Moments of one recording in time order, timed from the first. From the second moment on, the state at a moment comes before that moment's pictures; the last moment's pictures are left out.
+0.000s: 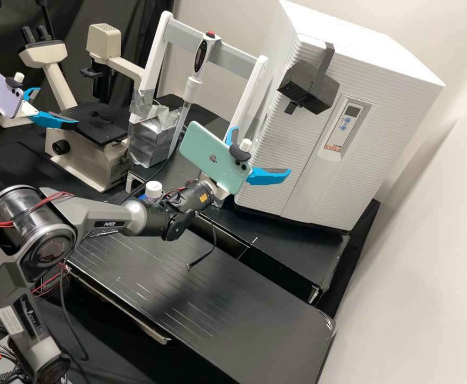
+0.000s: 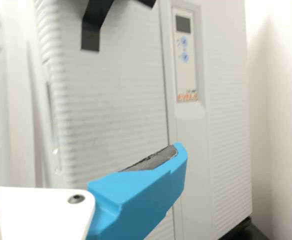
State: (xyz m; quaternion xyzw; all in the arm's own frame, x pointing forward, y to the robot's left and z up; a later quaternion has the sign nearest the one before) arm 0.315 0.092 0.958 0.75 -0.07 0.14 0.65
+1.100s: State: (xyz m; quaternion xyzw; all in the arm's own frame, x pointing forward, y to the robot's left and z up) arm 0.340 0.112 0.970 0.73 -0.12 0.13 0.66
